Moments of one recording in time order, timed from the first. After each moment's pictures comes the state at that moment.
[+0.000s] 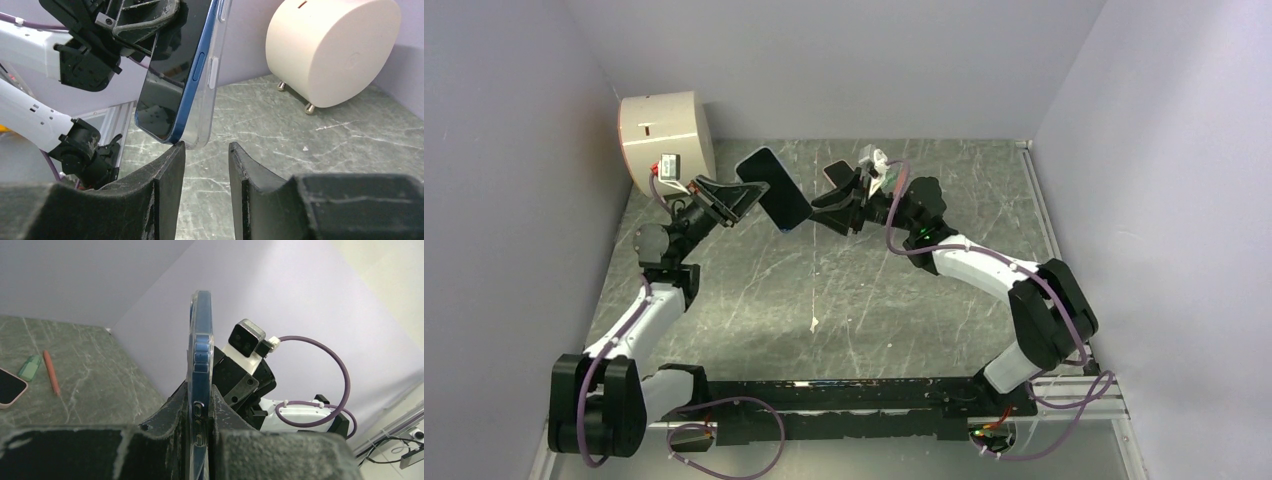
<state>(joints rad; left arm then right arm) -0.09 1.09 0.56 1.09 0.69 -1.26 0.61 1.54 0.94 0.85 -0.79 0.33</state>
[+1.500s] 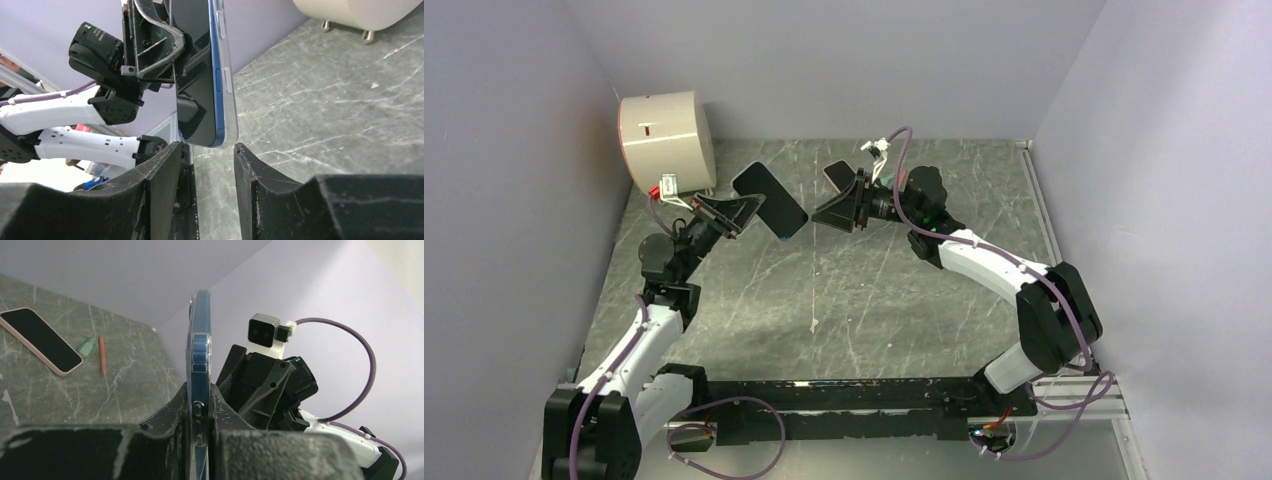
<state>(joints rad) -0.12 0.95 0.46 0.83 0.49 -1.14 0.57 1.52 1.00 0.62 -0.81 0.69</state>
